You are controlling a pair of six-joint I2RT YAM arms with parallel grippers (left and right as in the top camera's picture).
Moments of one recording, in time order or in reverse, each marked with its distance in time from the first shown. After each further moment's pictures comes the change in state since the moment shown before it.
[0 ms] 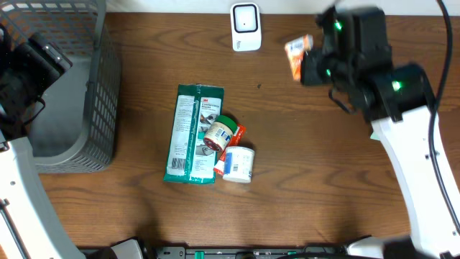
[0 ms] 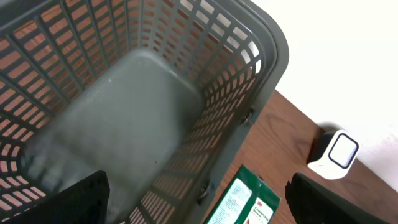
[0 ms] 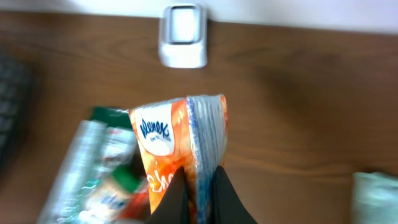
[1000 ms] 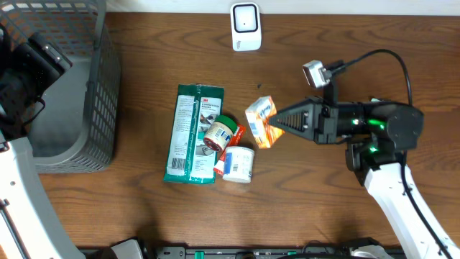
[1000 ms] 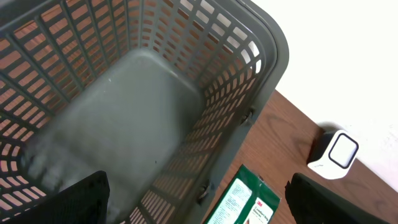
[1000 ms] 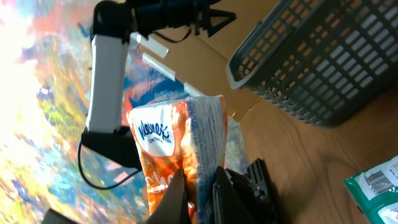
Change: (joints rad) left arm 0.000 0.000 0.000 0.000 0.000 0.000; right arm -0.176 -0.349 -1.067 2.043 -1.515 1.285
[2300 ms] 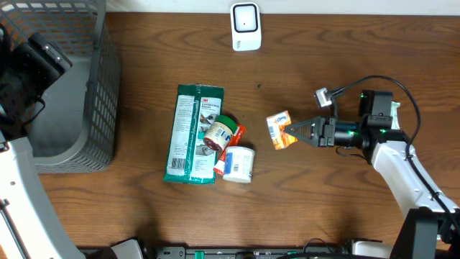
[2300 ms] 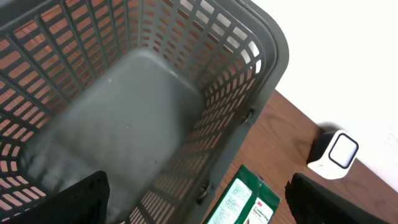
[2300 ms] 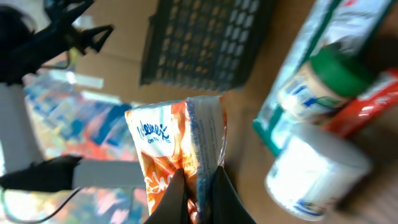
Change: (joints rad) left arm 0.000 0.000 0.000 0.000 0.000 0.000; right arm -0.209 0.240 -0.004 -1.289 -0.032 -1.212
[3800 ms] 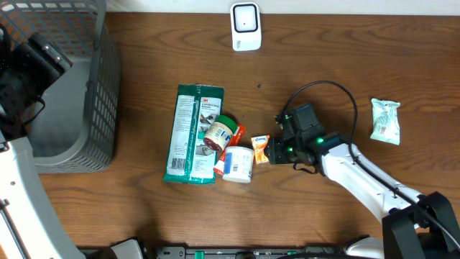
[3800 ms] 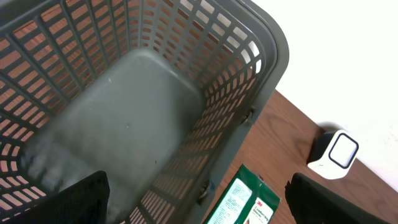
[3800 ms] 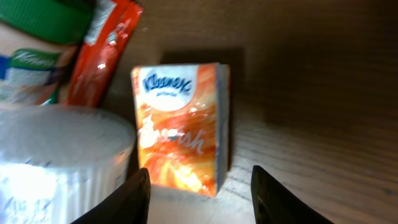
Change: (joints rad) left arm 0.000 0.000 0.000 0.000 0.000 0.000; right arm 0.471 0.055 0.003 -0.122 1.234 0.114
